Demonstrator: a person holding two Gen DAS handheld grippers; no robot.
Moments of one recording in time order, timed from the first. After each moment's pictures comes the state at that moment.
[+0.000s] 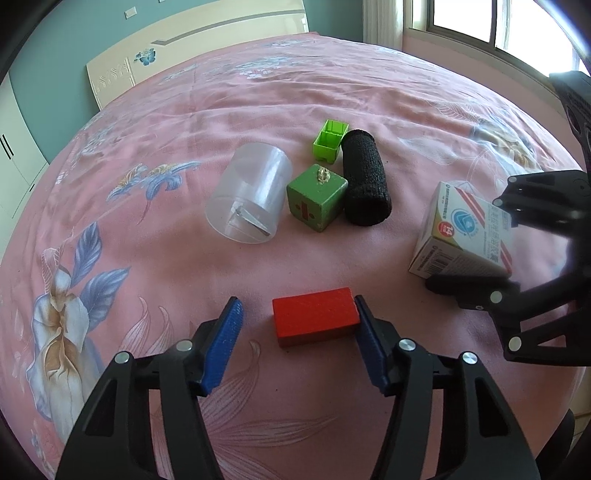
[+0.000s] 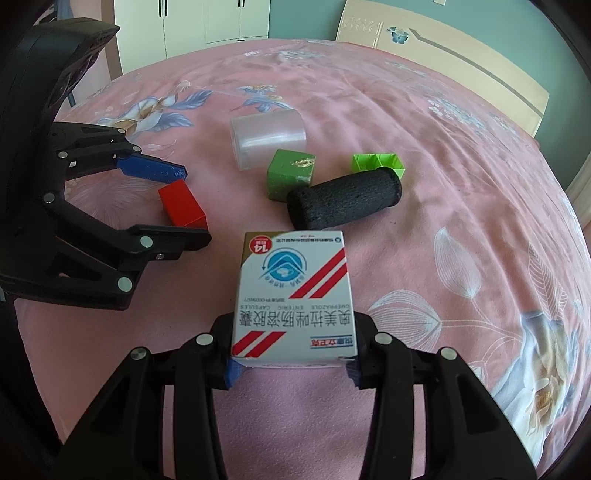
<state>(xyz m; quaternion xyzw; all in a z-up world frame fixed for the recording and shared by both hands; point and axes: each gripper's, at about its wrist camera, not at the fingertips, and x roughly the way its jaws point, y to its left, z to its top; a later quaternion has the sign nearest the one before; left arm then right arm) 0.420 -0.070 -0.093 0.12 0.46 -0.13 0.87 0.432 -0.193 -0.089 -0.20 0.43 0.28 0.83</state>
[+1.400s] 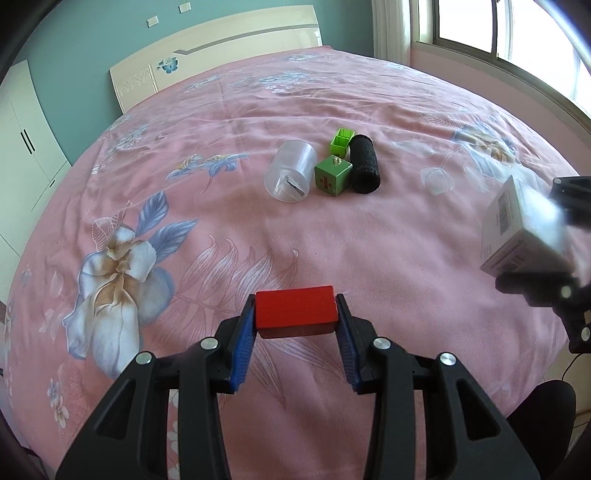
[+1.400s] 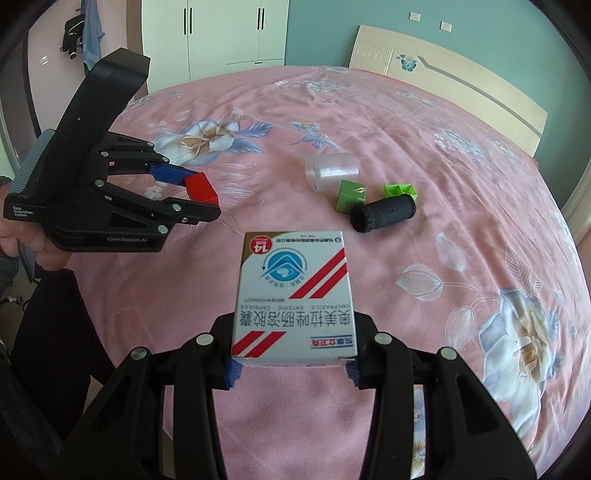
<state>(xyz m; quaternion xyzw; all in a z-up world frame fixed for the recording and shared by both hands) 0.335 -0.030 -0.052 0.12 0.44 -0.10 0.88 0.315 -0.192 -0.027 -0.19 0.39 0.32 0.85</state>
